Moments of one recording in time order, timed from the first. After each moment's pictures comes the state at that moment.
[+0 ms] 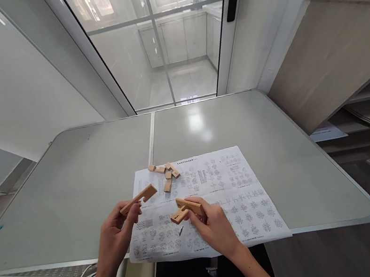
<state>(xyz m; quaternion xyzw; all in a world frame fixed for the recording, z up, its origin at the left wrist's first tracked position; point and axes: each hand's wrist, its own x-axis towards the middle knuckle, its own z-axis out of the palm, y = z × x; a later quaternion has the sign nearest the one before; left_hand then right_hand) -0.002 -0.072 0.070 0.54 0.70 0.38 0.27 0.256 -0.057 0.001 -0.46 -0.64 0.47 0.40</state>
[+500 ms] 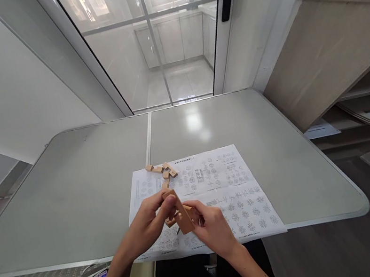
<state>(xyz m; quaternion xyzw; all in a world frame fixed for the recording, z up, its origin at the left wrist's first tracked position) 0.071 -0.038 0.114 0.66 0.50 0.28 0.49 0.256 -0.062 -0.002 -0.46 -0.67 0.43 0.40</state>
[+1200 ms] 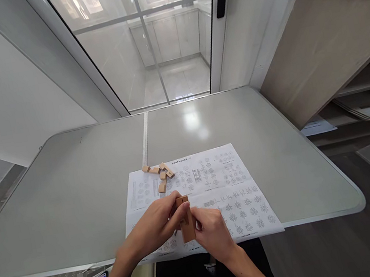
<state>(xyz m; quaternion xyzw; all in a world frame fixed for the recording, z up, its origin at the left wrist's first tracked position) 0.082 -0.030 0.103 0.75 0.52 0.11 0.39 0.255 -0.064 -0.011 -0.45 -0.73 0.28 0.44</state>
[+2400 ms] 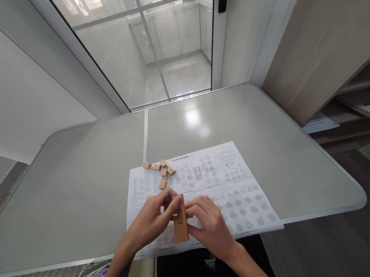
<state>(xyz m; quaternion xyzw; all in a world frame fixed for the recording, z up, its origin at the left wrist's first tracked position) 0.074 -0.032 0.096 0.66 0.55 0.18 0.48 0.253 -0.063 0.002 -0.38 -0.73 0.25 0.51</state>
